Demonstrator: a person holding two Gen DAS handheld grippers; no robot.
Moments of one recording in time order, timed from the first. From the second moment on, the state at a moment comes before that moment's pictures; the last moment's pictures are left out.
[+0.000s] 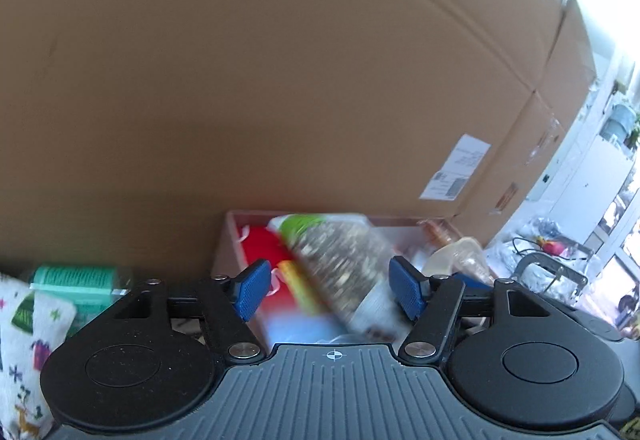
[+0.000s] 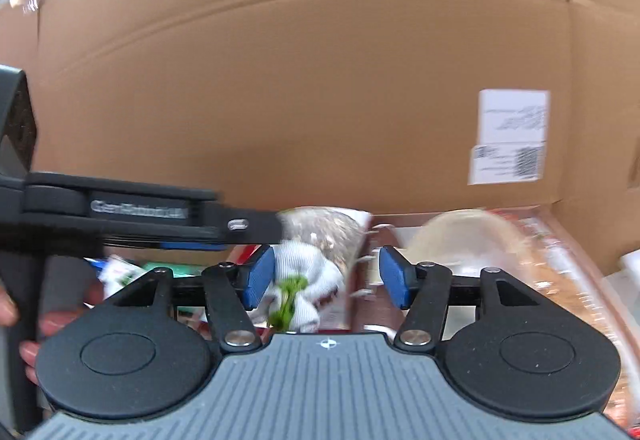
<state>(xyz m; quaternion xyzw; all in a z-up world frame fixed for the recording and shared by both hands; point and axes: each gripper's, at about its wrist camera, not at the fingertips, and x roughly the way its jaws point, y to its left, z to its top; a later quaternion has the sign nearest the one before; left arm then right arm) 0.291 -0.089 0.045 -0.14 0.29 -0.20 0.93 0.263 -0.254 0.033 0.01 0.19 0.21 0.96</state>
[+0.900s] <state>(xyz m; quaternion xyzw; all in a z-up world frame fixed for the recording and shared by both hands) 0.236 -0.080 0.034 -0.12 0.25 -0.19 0.94 0.213 -0.253 0.020 -0.01 0.15 0.20 0.97</state>
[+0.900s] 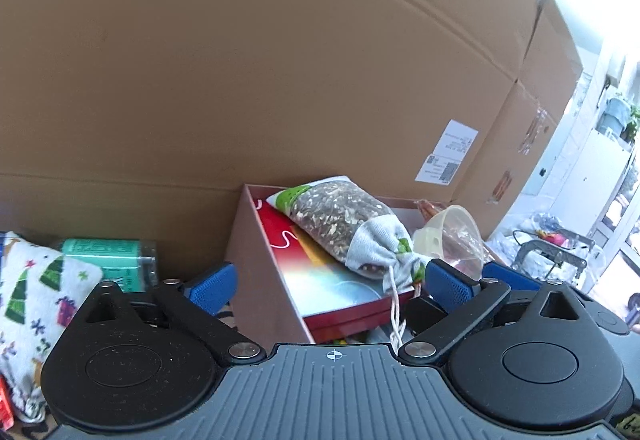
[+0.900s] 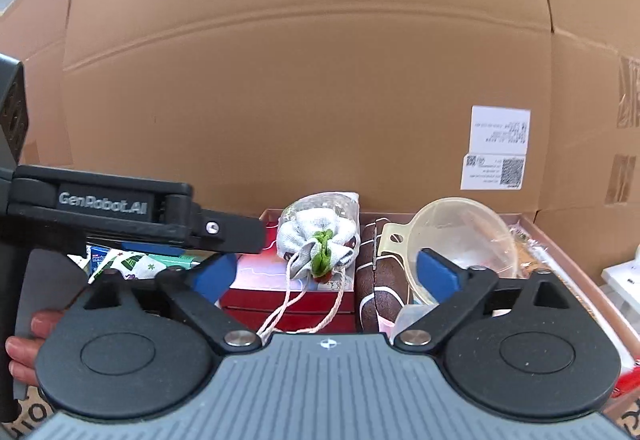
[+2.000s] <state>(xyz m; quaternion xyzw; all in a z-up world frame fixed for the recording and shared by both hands) 0.112 -0.048 0.023 -0.10 0.25 -0.17 0.95 0.090 -0.222 0.019 -0.05 0.16 0.11 0.98</state>
